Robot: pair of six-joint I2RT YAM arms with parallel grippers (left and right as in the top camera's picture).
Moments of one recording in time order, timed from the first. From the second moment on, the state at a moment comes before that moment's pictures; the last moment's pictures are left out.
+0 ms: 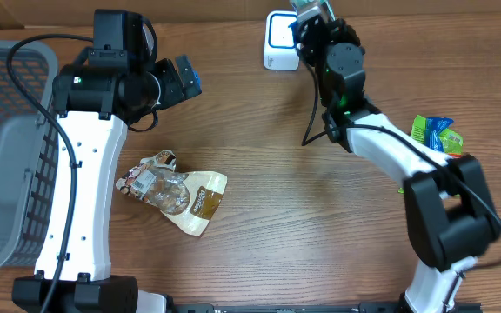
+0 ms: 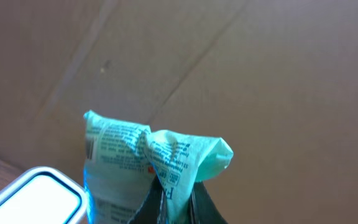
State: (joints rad) left arm -0.08 1.62 1.79 -1.18 0.10 -0.48; right arm 0.40 2.00 1.28 0.80 0.32 -0.70
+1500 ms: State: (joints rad) left arm -0.08 1.62 1.79 -1.18 0.10 -0.48; right arm 0.36 2.32 1.48 0.87 0.16 -1.22
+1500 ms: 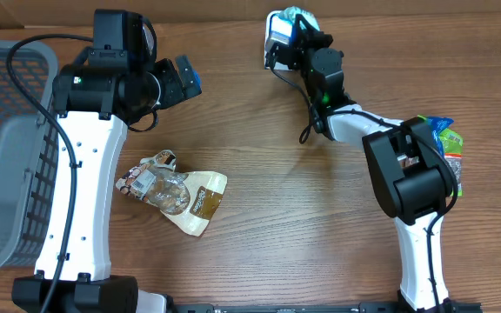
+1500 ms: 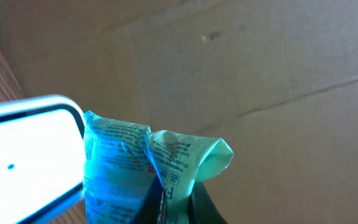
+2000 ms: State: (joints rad) left arm -0.08 1.62 1.79 -1.18 0.10 -0.48; right arm 0.34 2.32 1.48 0.81 0.14 -1.25
